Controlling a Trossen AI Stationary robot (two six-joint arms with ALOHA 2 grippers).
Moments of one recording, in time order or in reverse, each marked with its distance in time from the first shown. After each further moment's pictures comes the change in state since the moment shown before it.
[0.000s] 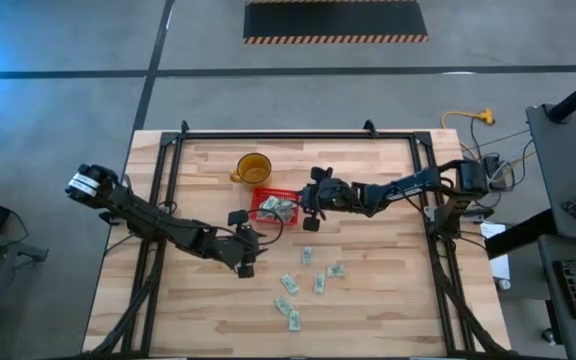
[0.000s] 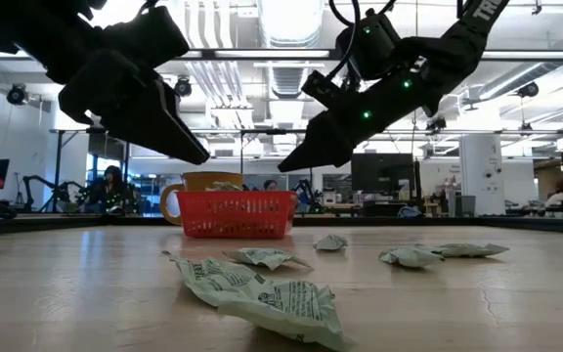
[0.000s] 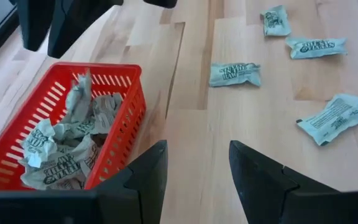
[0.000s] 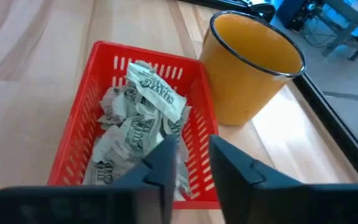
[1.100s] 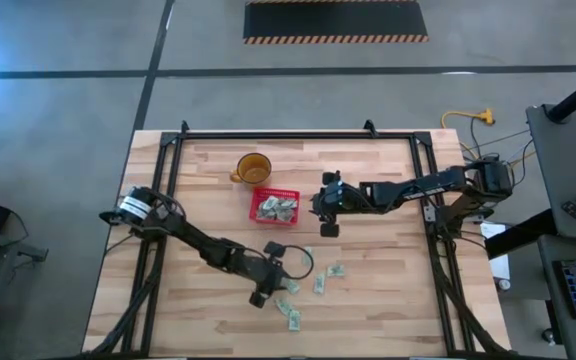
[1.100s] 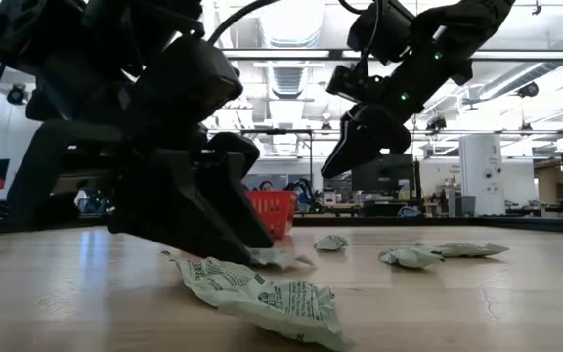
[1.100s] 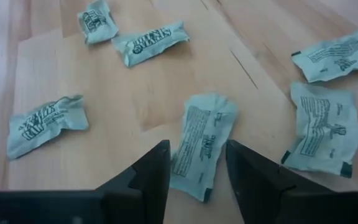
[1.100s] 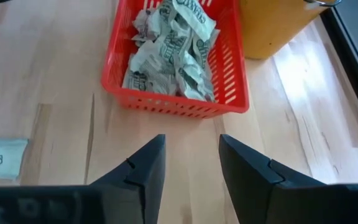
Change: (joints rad) left arm -0.005 0.467 0.155 0.374 0.410 0.305; right arm 0.042 -0.175 -0.003 -0.444 -0.007 0.020
